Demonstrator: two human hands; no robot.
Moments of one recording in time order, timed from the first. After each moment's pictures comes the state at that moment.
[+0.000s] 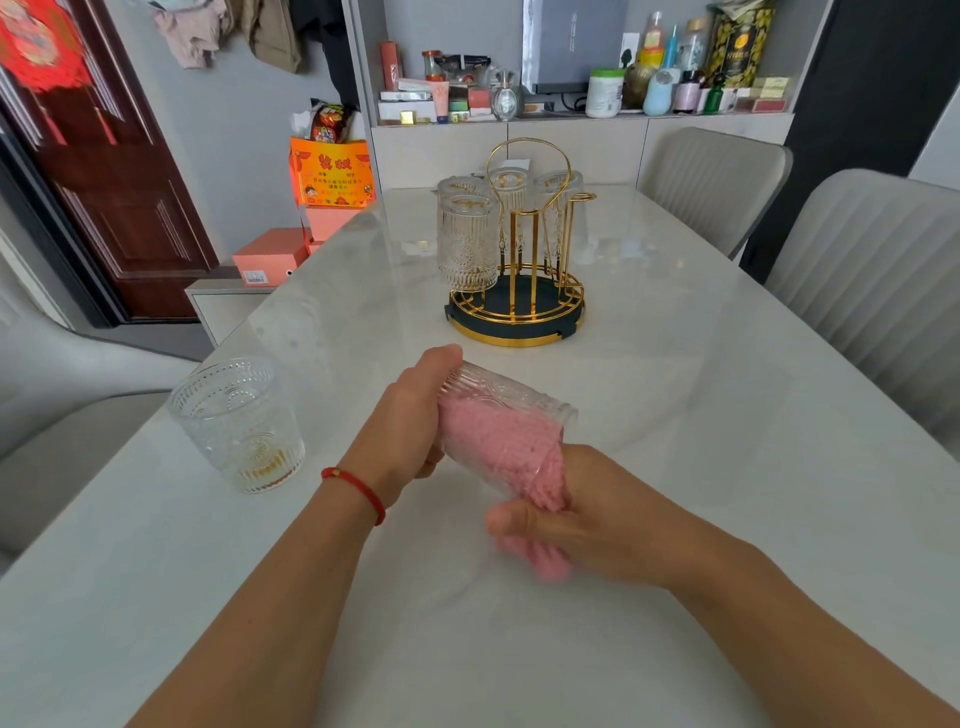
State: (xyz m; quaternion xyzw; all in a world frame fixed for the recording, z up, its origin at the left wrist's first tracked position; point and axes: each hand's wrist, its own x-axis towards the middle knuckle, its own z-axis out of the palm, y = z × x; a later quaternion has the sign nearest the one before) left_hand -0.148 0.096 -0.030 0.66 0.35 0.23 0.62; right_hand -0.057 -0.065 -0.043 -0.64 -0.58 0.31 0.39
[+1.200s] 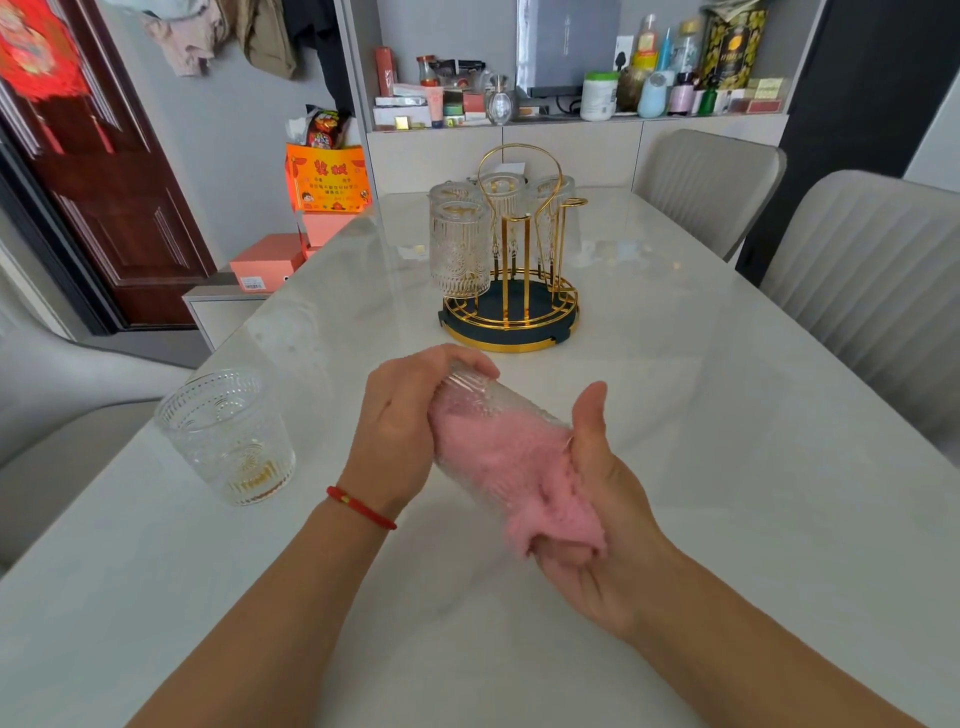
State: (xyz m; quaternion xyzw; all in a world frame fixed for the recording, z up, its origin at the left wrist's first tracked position) left_hand -0.145 0.093 -0.032 0.73 0.13 0.41 0.54; right_hand -0.083 -0.065 -0.032 -0.43 -0.13 0.53 0.72
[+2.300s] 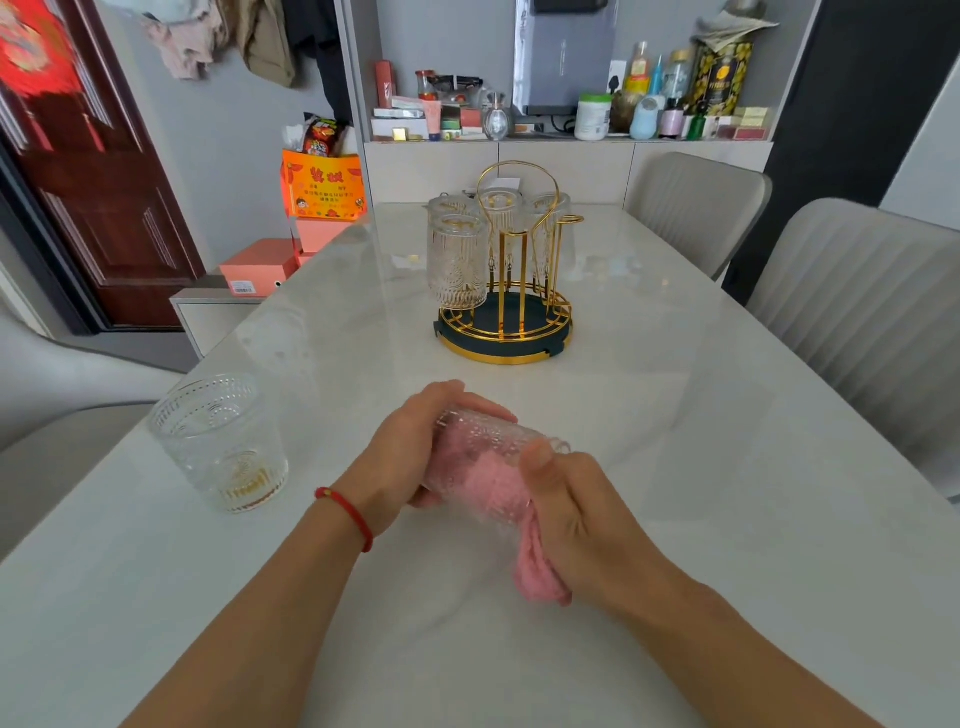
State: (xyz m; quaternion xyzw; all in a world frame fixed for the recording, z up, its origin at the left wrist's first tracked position) left_hand -0.151 0.090 -0.029 0.72 0.25 0.16 0.62; right_hand -0.075 -0.066 -0.040 -0.64 -0.43 0.28 0.58
